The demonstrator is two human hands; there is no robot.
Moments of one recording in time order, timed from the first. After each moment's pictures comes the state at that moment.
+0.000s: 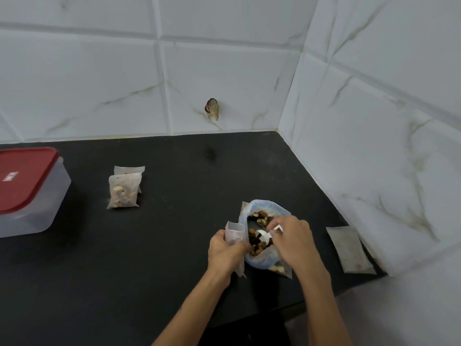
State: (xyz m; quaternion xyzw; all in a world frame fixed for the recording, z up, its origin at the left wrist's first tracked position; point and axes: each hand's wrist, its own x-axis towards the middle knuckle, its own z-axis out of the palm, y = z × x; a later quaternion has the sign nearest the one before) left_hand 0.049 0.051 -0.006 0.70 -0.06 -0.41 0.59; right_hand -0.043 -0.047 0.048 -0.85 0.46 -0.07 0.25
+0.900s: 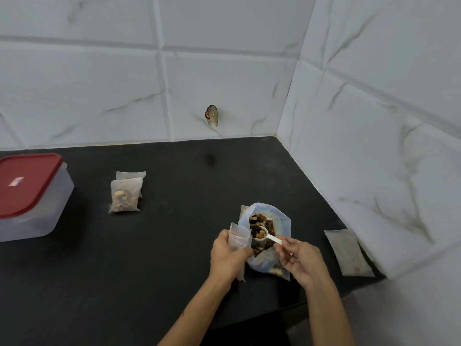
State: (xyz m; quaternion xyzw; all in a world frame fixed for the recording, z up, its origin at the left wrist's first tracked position) left_hand 0.041 0.053 -0.004 0.72 -0.14 -0.36 0.57; right_hand -0.071 -0.053 0.029 -0.32 0.55 -0.21 0.74
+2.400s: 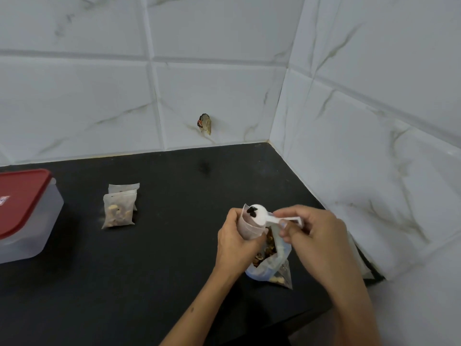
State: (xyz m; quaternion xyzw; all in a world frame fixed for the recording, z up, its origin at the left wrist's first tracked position) left_hand 0.051 0.035 0.029 0.67 -0.32 -0.23 0.63; right_hand -0.070 -0.007 0.133 -0.82 0.40 -0.25 0.33
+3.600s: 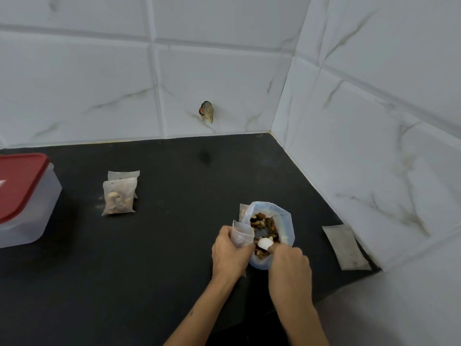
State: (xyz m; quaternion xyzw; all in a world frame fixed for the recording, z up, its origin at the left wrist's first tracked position) left_hand 0.047 0.048 -0.007 0.77 -0.19 -0.30 0.53; right_hand -0.048 0.019 0.068 -0.82 0.54 0.10 0.15
